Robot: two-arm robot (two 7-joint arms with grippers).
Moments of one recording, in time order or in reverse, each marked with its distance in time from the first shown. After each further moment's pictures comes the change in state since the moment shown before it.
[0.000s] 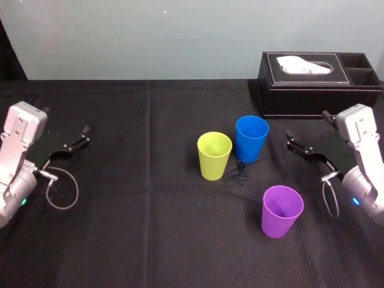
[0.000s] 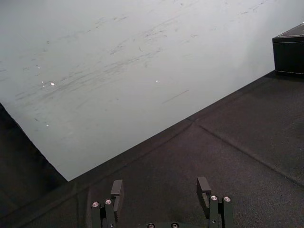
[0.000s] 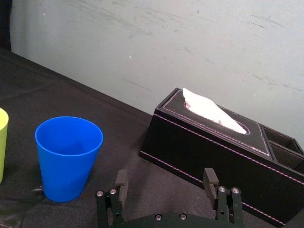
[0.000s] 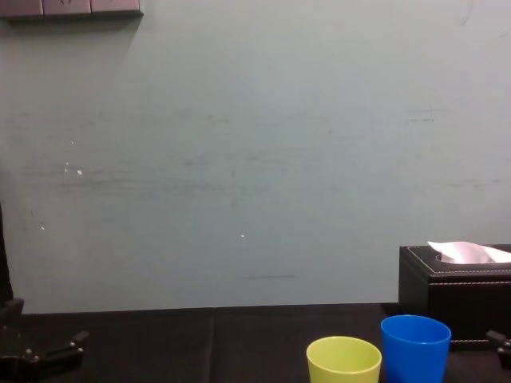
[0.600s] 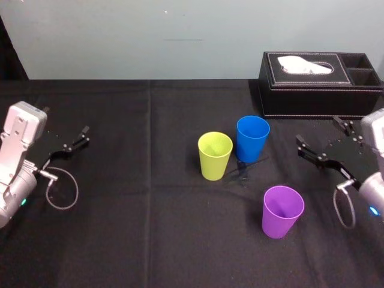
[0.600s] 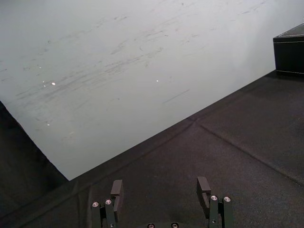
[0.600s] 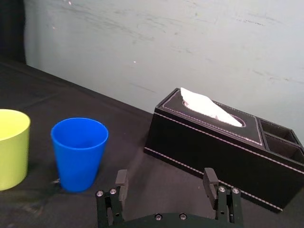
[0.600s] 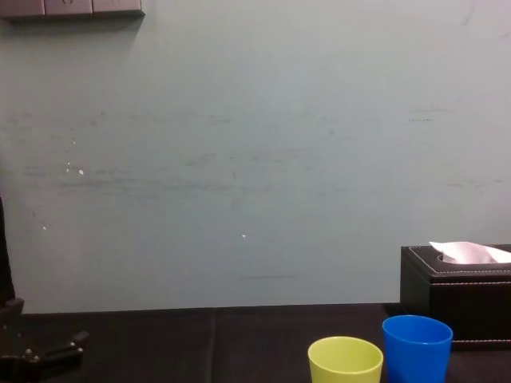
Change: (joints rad) left arm 0.000 0.000 0.000 0.000 0.000 0.000 0.000; right arm -0.114 0.055 0.091 -0.102 0.088 -0.010 0.065
